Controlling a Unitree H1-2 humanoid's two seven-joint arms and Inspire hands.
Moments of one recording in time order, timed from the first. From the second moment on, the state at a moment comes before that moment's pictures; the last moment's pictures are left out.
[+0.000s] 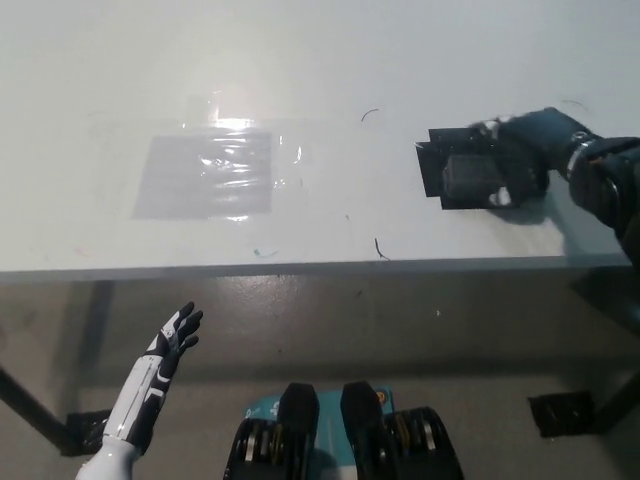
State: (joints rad) left_arm -0.06 0.17 0.01 0.25 0.05 -0.43 -0.12; right_arm -1.03 -0.42 0.59 0.87 -0.78 -0.13 0.28
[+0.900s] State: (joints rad) left_arm -0.06 0.18 0.00 0.26 0.05 -0.43 -0.12; right_arm -0.80 -0.43 0.00 0.05 -0.41 -0.06 0.32
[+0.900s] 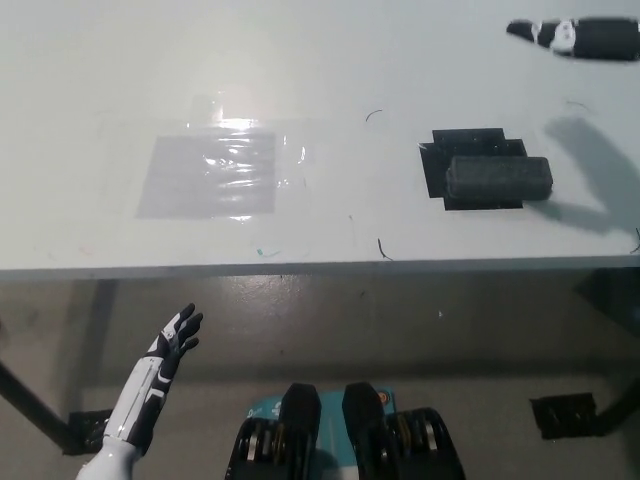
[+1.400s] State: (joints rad) left_arm -0.06 0.17 0.00 0.27 0.05 -0.43 -0.12; right_arm 0.03 -0.05 0.20 -0.32 -0.46 -0.15 0.18
